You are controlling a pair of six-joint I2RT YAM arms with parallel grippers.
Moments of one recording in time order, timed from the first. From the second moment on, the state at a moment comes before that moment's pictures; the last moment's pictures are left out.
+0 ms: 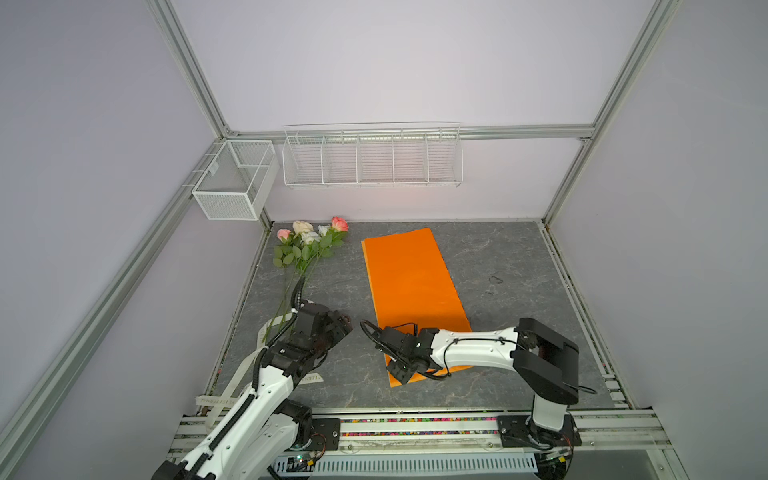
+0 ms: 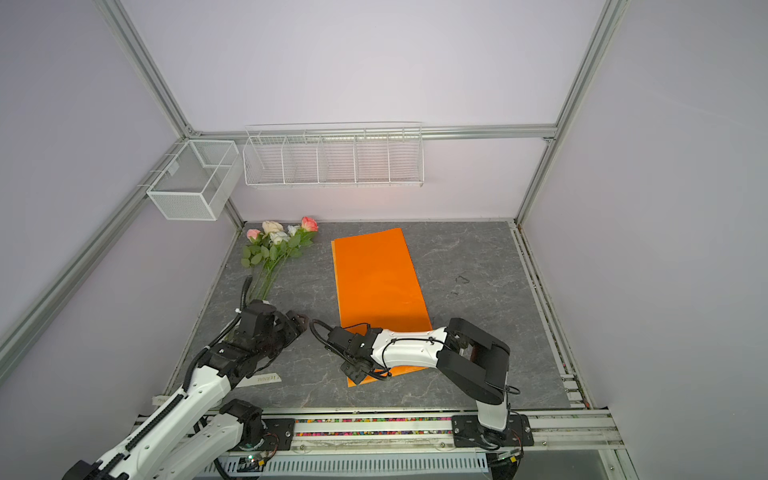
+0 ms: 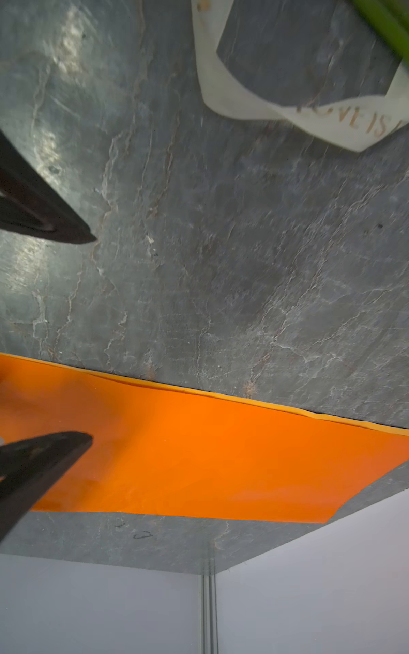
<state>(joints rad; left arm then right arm) -0.40 0.85 0.50 -0.46 0.01 -0.98 1.19 1.86 1.14 -0.55 0.09 0.29</state>
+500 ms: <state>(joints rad) -0.40 0.84 0.50 -0.43 0.03 -0.98 1.24 1.85 1.16 -0.60 0.09 0.23</state>
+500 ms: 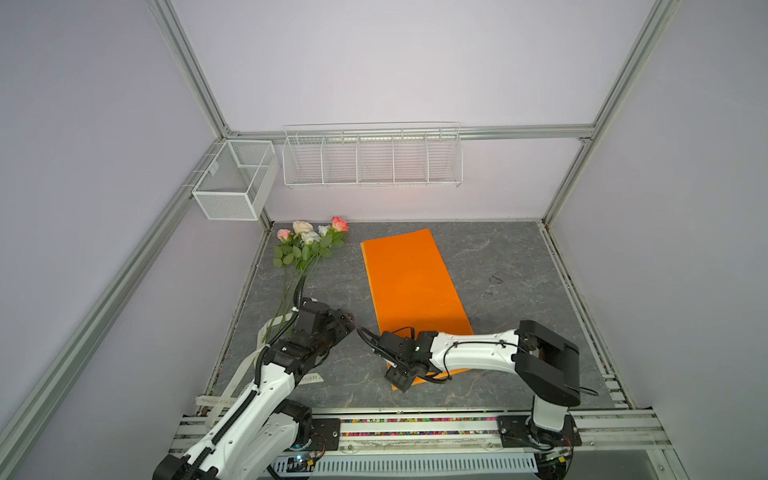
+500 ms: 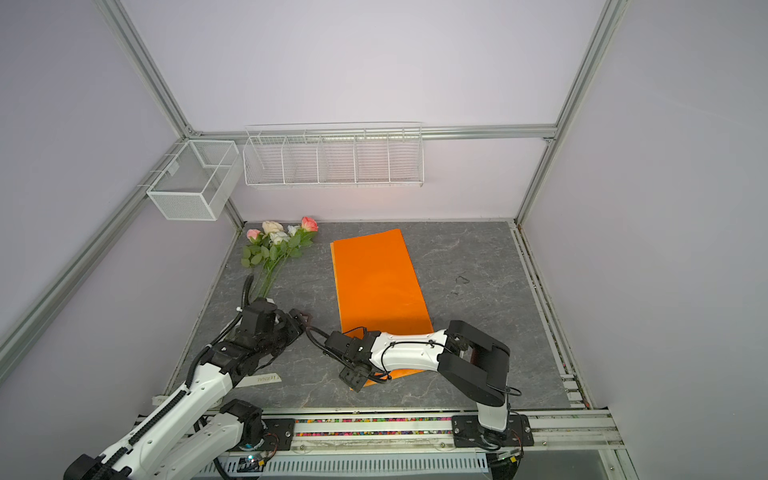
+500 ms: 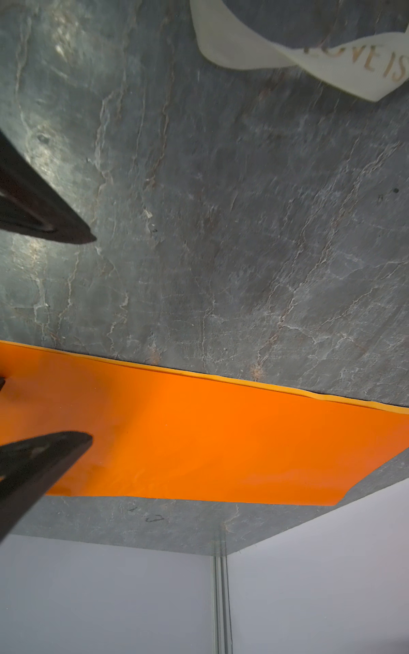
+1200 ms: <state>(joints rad) -0.40 0.85 0.50 -0.43 0.02 -0.97 1.26 1.87 1.15 -0.56 0.08 0.24</state>
